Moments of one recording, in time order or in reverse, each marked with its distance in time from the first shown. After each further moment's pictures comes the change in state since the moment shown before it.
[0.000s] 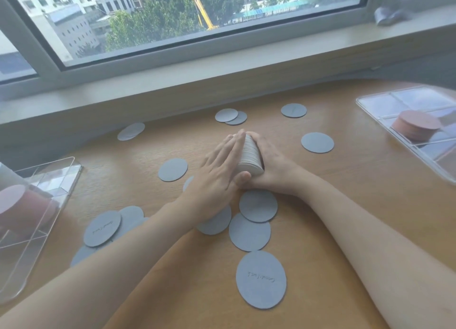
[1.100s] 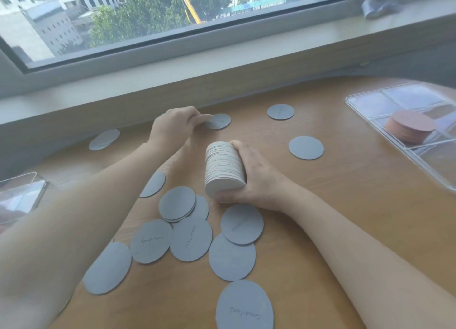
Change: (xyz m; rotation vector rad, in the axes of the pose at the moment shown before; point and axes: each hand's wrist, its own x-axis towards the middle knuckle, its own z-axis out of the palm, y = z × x) left_hand 0.130 -0.116 -0.015 0.147 0.177 -0.239; right_hand 0.001 -0.002 -0.001 -0.063 0.028 0.006
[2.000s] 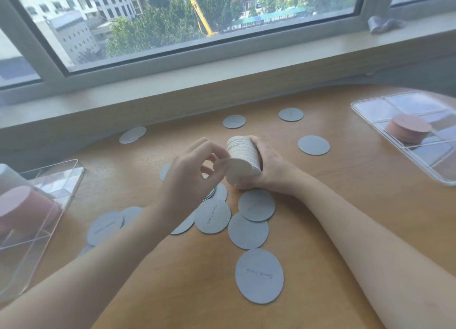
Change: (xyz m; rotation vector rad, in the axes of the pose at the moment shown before) left_hand -0.170 0.084 -0.077 -0.524 0.134 0.203; right_hand -0.004 -0.004 -0.002 0.072 -0.027 0.074
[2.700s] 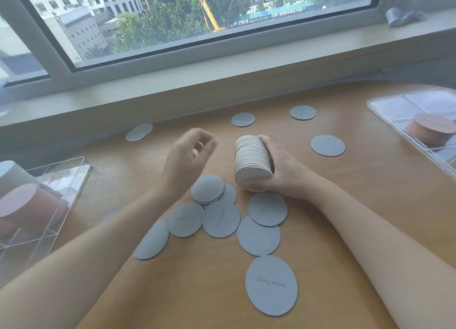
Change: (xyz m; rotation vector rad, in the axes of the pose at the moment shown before) left_hand 0.027 -0.068 -0.001 0.076 0.066 -0.226; right_hand 0.004 0.010 0.003 -0.029 0.007 -0.046
